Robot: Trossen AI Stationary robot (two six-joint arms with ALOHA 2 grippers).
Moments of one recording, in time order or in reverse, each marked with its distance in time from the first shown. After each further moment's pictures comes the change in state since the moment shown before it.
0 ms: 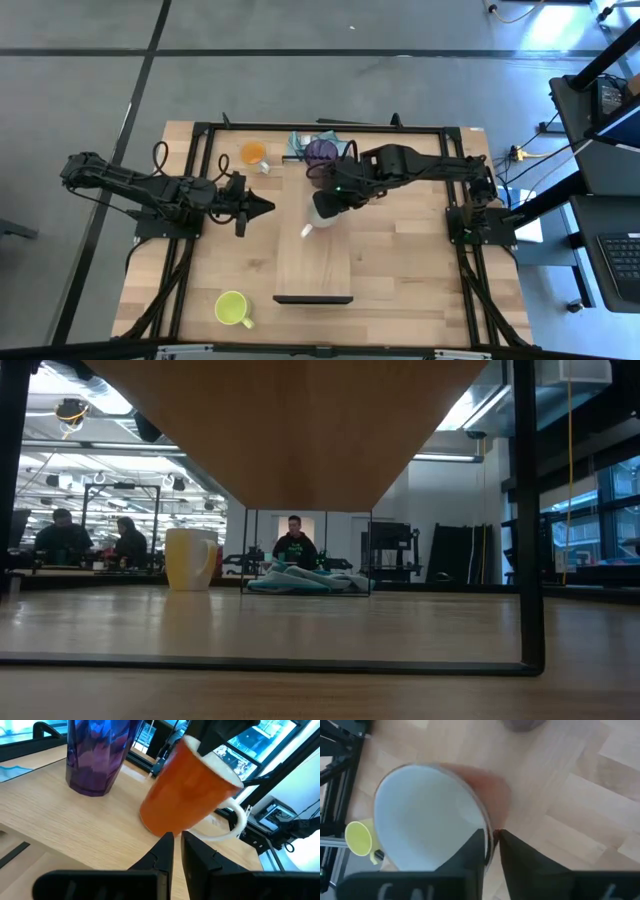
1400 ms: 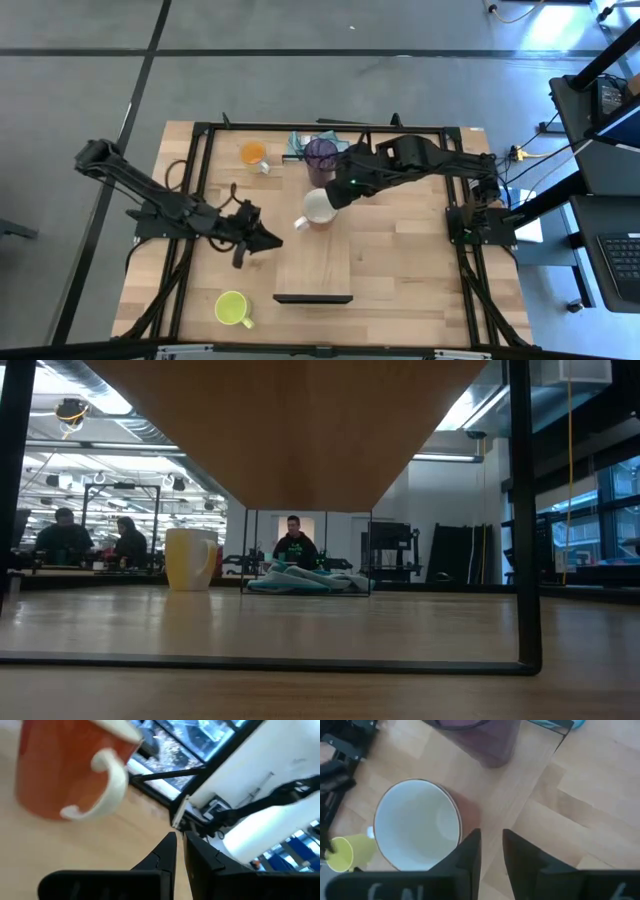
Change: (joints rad) left arm -0.262 0.241 0.001 0.370 -0.024 -0.153; right arm 0.007 -0.023 0.119 -0.146 0.165 -0.072
